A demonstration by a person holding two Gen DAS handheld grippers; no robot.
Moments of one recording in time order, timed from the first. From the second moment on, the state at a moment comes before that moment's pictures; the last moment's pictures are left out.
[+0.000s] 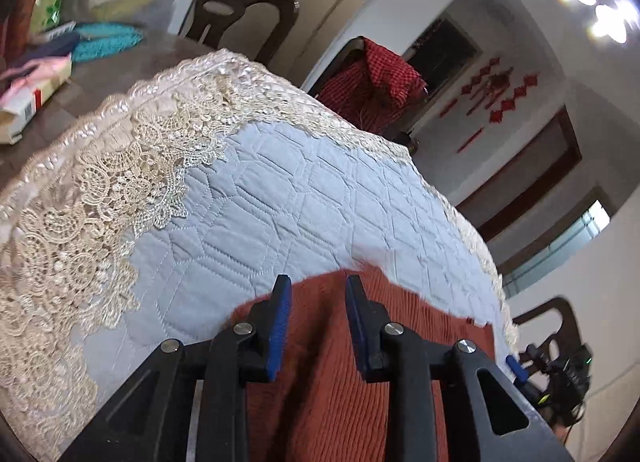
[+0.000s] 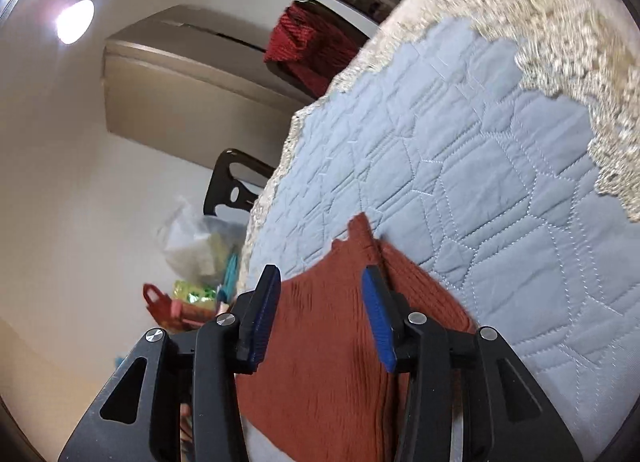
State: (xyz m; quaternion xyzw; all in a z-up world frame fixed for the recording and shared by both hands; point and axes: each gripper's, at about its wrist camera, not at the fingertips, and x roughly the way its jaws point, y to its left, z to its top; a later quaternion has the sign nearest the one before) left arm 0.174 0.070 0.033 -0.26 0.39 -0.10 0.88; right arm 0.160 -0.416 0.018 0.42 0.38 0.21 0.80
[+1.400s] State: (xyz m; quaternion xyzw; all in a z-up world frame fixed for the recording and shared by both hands) left arm 0.216 -0.006 0.026 -0.05 0.42 -0.09 0.90; right arm 0.194 -0.354 0.029 0.11 0.42 0.15 0.89
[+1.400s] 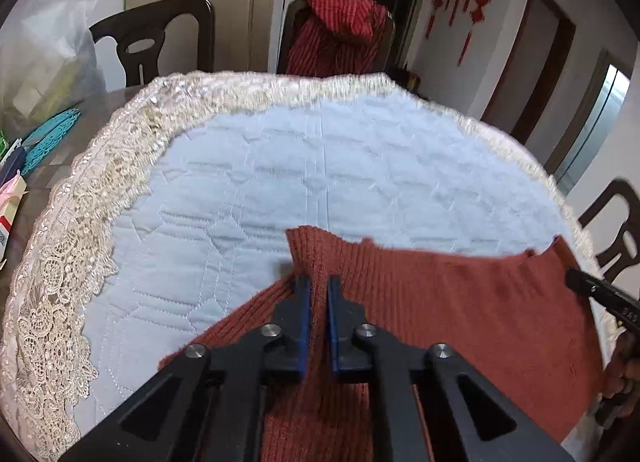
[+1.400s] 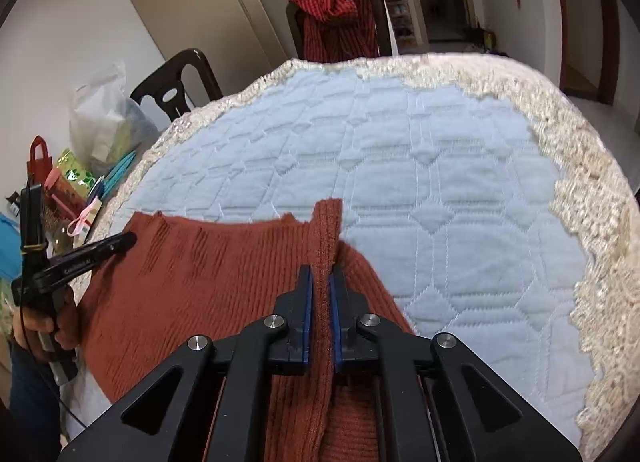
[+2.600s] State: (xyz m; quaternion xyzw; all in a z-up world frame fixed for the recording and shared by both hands) left arm 0.064 -0.103 0.028 0.03 0.40 -0.23 0.89; right arm 0.067 -0.281 0.035 0.03 0.40 0.20 0.89
